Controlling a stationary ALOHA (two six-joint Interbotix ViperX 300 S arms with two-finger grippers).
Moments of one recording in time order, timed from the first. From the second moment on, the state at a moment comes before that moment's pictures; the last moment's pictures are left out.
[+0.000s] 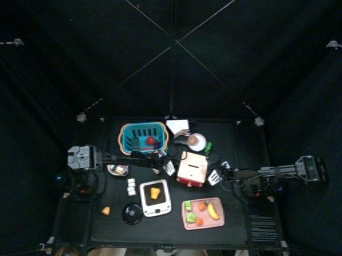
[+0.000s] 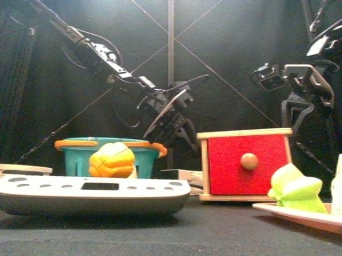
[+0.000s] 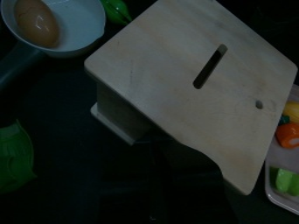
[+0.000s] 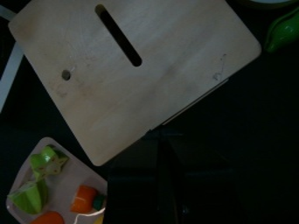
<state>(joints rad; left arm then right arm) 0.16 0.19 0.43 0.77 -0.03 -1.10 -0.04 -0.58 1.00 -0.45 0.57 1.18</state>
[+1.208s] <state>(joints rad) 0.14 0.13 0.54 0.79 -0.02 -1.10 -0.04 -0.59 1.02 -0.45 0.55 1.18</state>
